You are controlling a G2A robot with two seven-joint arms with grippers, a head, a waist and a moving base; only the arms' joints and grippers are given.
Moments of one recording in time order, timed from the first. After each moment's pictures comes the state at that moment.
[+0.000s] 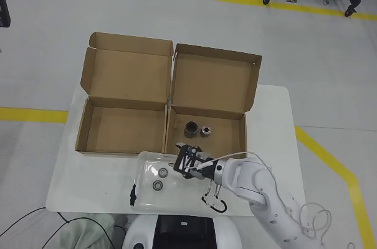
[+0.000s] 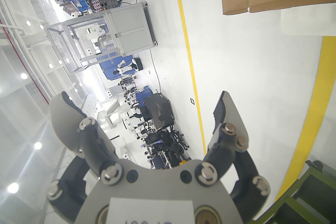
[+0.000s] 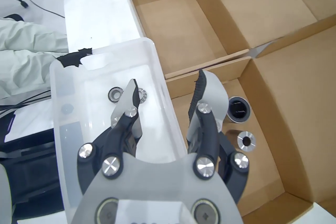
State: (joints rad) left arm 0.11 -0.38 -0.87 -1.29 2.37 -0.77 0.65; right arm -1.30 -1.28 0.94 -1.91 -1.24 -0.62 0.62
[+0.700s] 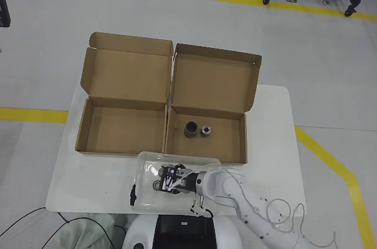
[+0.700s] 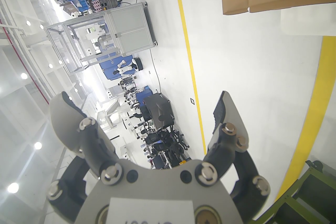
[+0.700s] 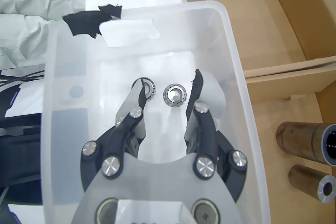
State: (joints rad) left arm 0.11 -0.38 -0.87 -1.29 2.37 -0.77 0.65; right arm -1.23 -1.30 0.73 -1.65 -1.44 -0.59 0.40
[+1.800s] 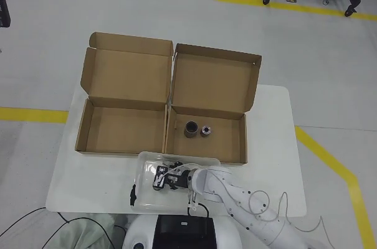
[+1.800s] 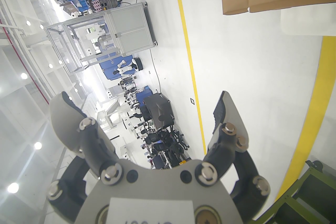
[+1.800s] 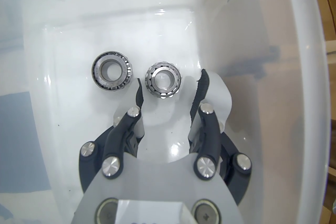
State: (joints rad) left arm 0.11 -0.38 -0.87 -1.29 2.37 -0.77 0.65; right arm -1.11 -1.37 0.61 -1.46 -1.49 -0.52 0.46
